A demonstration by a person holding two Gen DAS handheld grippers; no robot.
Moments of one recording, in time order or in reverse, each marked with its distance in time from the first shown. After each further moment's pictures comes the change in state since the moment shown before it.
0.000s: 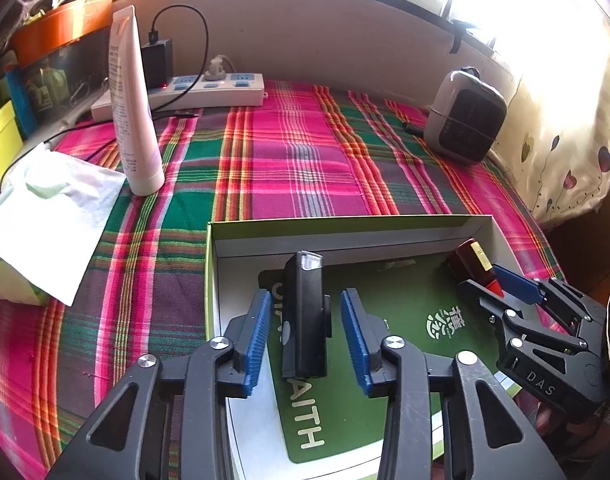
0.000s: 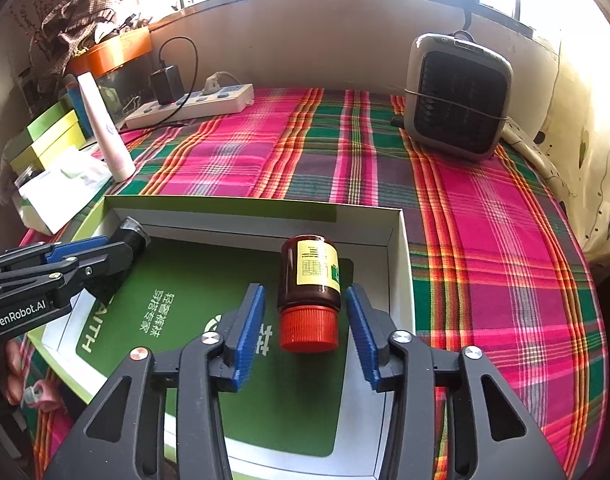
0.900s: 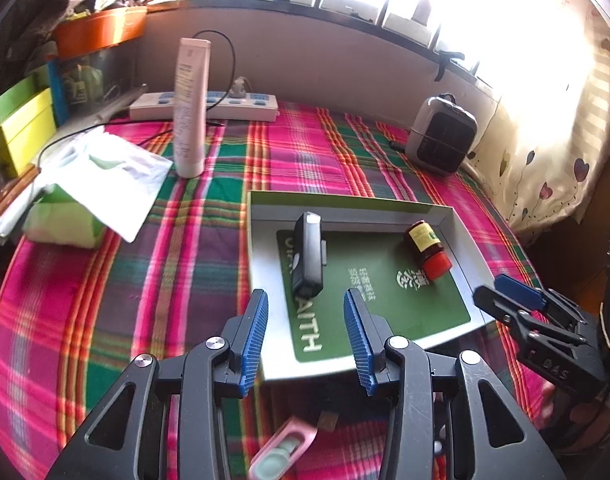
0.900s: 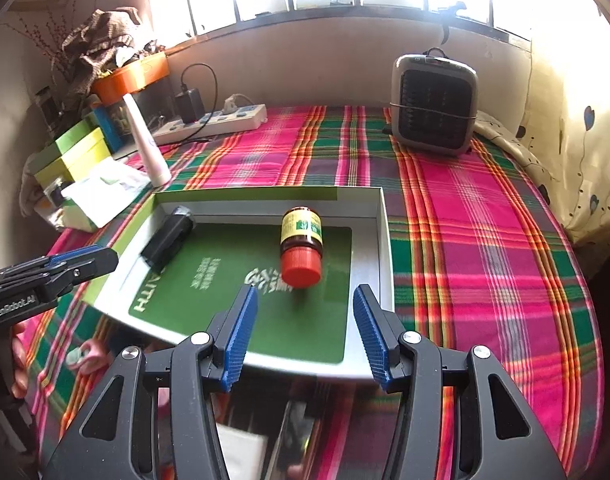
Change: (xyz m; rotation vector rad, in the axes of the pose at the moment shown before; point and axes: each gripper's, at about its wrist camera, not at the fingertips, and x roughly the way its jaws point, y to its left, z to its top) left arm -0.073 0.009 -0.045 -0.046 -0.083 -0.022; right arm -0.065 0.005 -0.036 0.046 -0.070 0.052
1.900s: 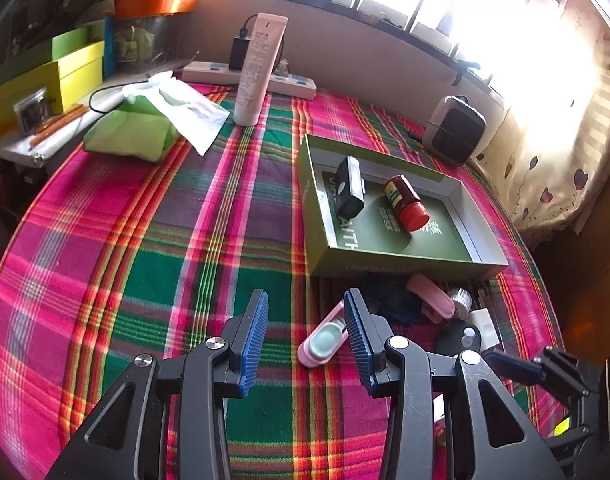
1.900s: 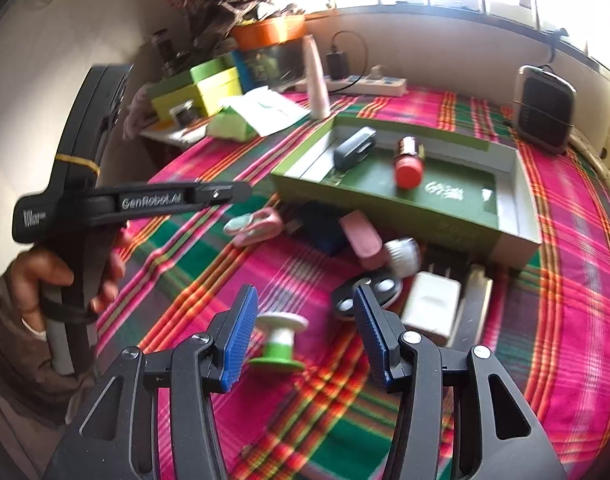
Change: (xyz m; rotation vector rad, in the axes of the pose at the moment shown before) left arm -0.038 0.036 -0.064 -0.101 0.009 0.008; right arm -0.044 0.090 -0.082 -0.235 0.085 0.295
